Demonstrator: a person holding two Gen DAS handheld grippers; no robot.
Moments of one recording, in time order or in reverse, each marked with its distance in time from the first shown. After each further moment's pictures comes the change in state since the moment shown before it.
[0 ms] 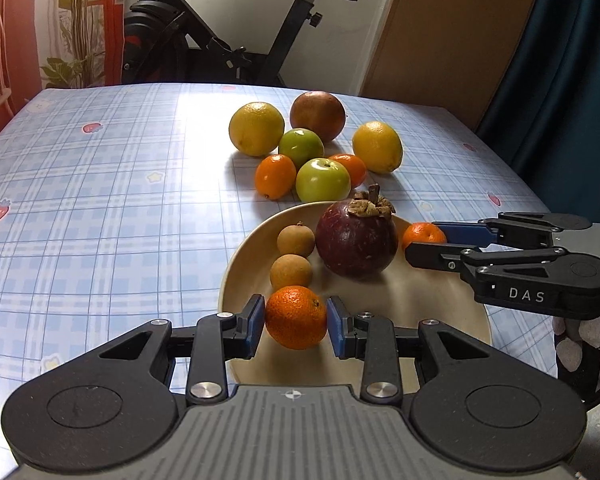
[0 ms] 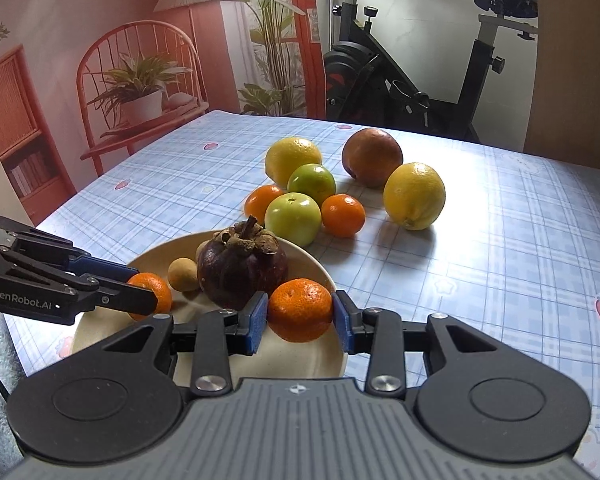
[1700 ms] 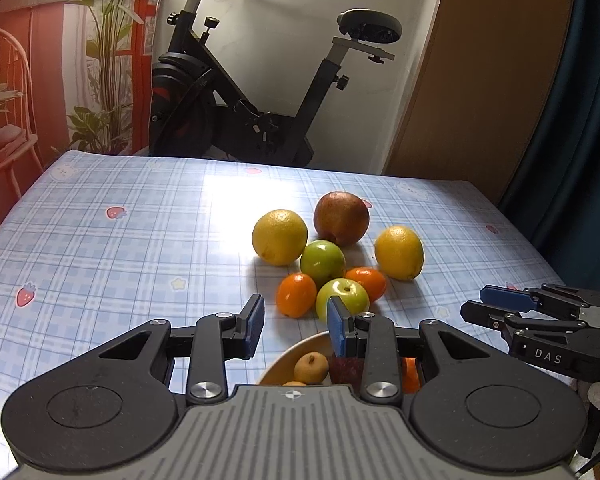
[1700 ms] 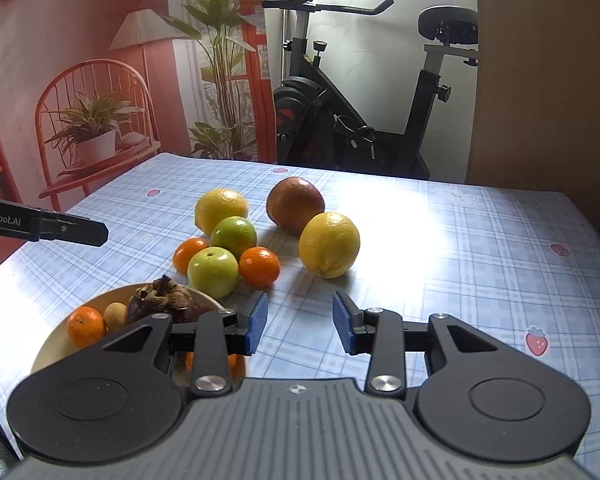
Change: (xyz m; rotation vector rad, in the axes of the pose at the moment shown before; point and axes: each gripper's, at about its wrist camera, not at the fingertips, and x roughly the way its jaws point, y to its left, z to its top) left arm -0.011 -0.003 0.062 -0.042 -0.153 0.080; right arm -0.022 -0.046 0.016 0.057 -0.105 -0.139
